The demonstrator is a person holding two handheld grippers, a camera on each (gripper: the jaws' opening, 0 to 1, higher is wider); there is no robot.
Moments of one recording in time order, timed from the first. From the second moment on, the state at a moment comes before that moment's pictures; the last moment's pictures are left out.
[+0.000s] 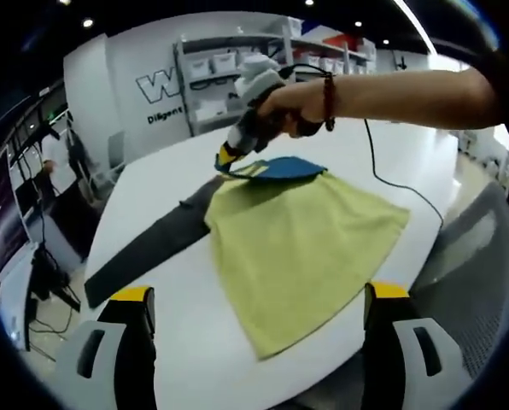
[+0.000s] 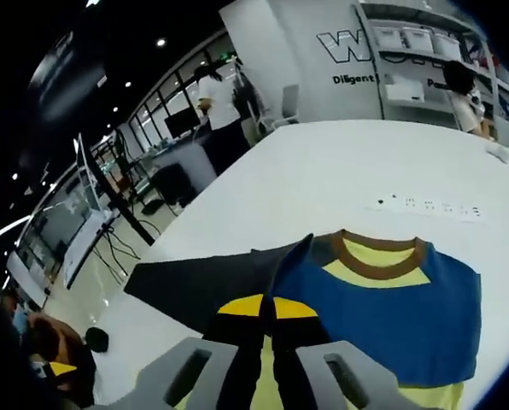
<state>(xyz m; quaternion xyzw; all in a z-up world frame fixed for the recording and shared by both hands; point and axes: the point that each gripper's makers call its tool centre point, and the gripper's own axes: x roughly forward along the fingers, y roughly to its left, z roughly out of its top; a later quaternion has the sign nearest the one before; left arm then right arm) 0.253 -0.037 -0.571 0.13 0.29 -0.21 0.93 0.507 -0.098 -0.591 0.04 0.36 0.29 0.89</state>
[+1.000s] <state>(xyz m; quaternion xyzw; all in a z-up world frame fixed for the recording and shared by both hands) 0.245 -0.025 -0.586 0.11 0.31 -0.18 0.93 0.503 -0.076 -0.631 0.06 0.31 0.32 0.89</state>
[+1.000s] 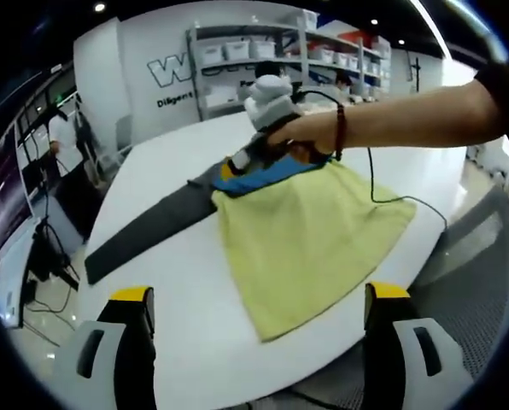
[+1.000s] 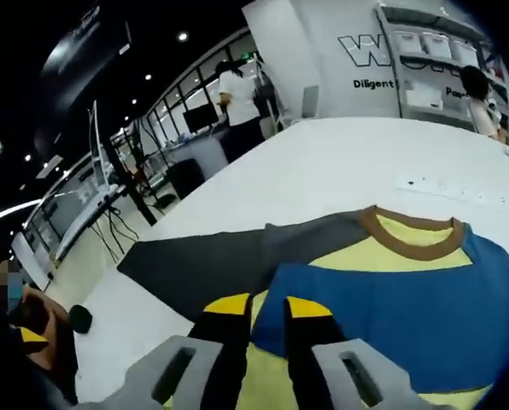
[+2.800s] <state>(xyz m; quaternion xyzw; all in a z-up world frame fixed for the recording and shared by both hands) 0.259 -0.043 -0.576 0.11 0.30 -0.20 0.93 0.417 -0.303 -0.623 0.01 0.32 0.25 0.91</state>
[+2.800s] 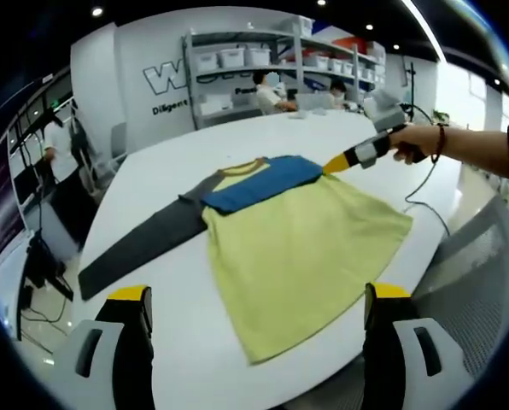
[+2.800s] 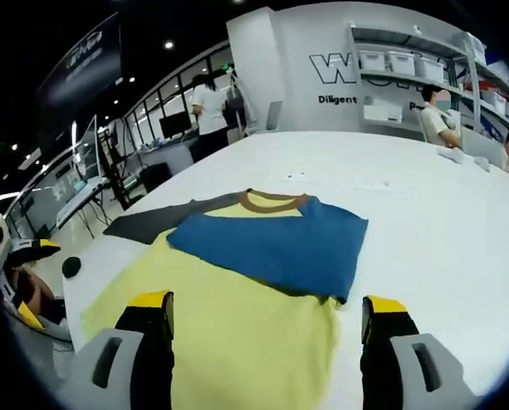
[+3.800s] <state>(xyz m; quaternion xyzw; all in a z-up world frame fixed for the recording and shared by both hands) 0.256 -0.041 -0.576 0.12 0.30 -0.20 0.93 0.333 -0.362 -0.672 -0.03 0.38 0.27 0.88</state>
